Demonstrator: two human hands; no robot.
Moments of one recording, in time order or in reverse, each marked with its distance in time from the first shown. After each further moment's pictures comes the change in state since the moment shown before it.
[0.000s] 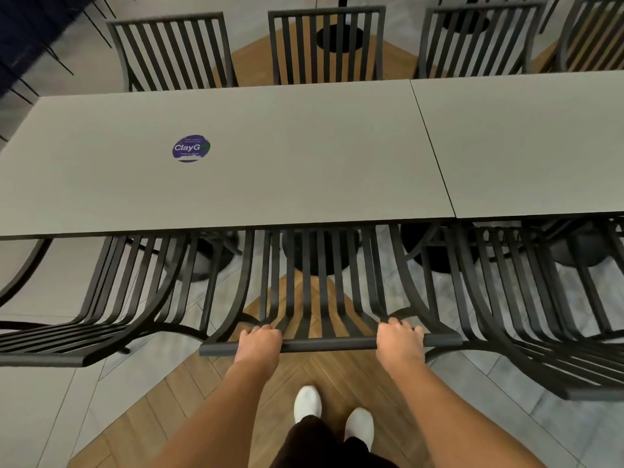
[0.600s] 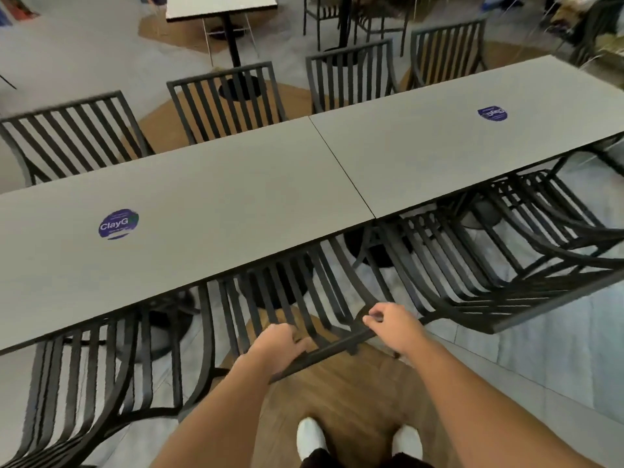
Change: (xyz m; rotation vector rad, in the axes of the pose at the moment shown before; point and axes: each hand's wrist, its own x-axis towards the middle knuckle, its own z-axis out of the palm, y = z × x) left_hand 0.007 0.065 -0.083 -0.258 -0.111 0.296; right_hand -0.053 0.069 -0.043 0.750 0.098 0.205
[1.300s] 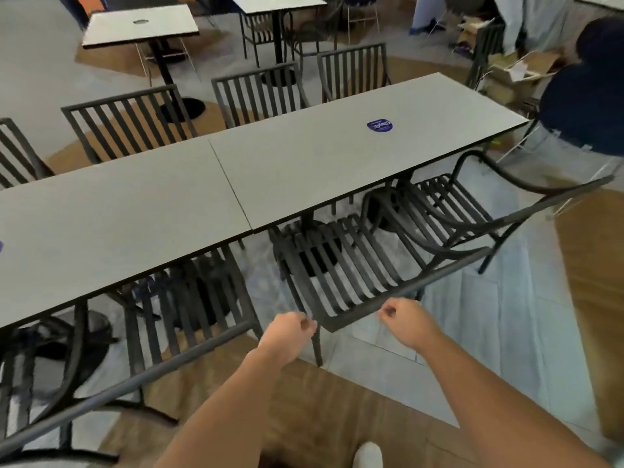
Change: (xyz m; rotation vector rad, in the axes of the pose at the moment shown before) left_hand 0.027 0.346 0.126 -0.110 0.080 0.192; right_hand -0.030 0.317 -0.191 0.006 0.149 0.098
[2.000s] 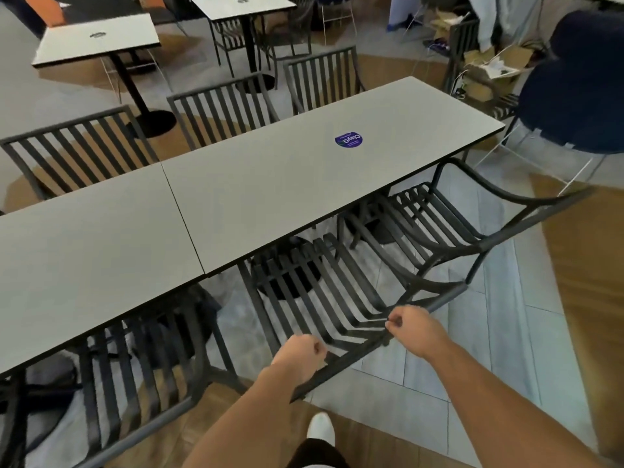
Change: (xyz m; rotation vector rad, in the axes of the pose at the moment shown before) left_hand 0.123 0.112 0.029 0.125 -0.157 0.017; right_hand 0.114 0.078 -0.091 -0.060 -0.027 0.047
